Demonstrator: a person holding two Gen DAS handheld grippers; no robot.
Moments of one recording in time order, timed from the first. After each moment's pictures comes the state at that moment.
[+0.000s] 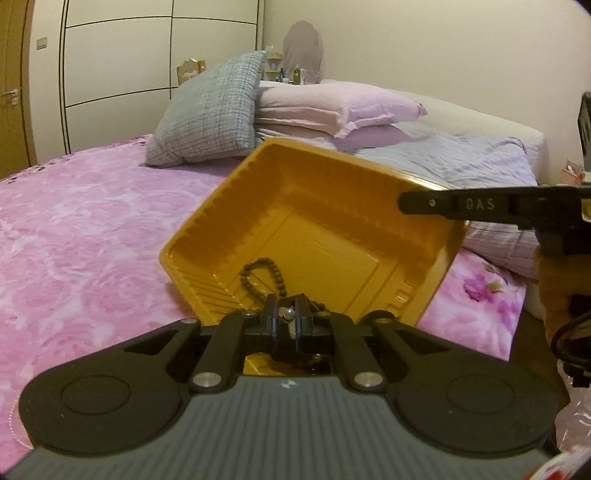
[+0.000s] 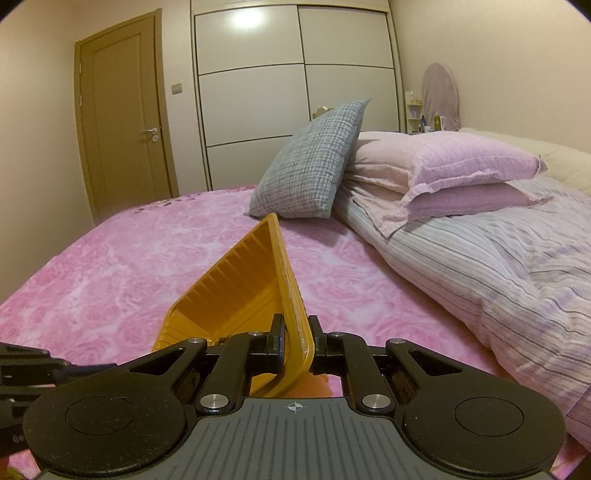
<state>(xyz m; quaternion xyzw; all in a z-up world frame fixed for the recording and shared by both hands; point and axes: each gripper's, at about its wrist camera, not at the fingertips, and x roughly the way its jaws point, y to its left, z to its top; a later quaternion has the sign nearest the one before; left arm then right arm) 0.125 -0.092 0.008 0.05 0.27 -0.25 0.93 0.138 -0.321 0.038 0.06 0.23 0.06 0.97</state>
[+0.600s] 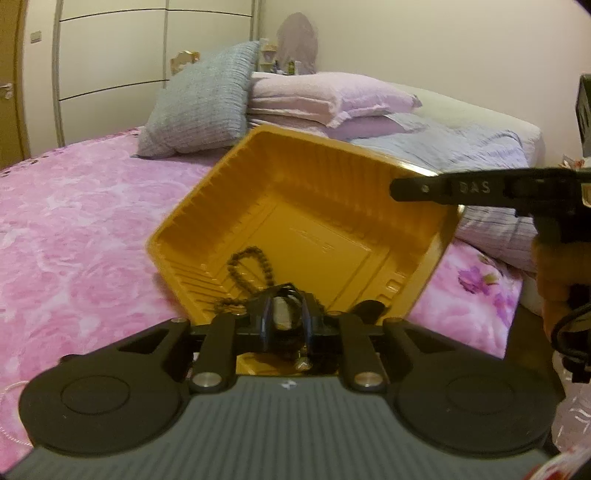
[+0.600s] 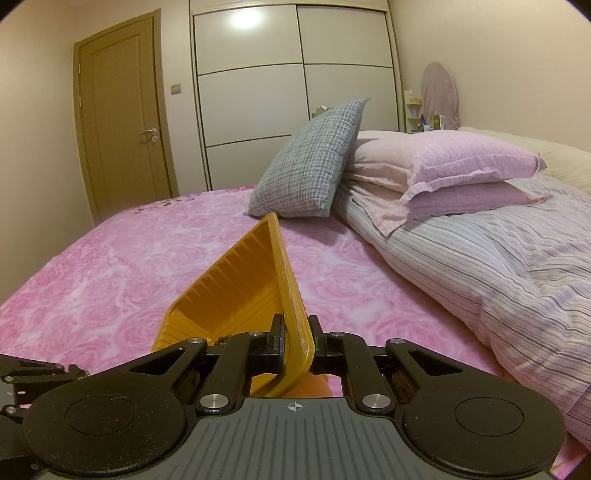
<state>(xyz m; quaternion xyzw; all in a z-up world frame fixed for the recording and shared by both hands) 0.123 -0.095 0.001 0.05 0.28 -0.25 0.93 0.137 -0.320 0.038 0.06 0.23 0.06 0.97</state>
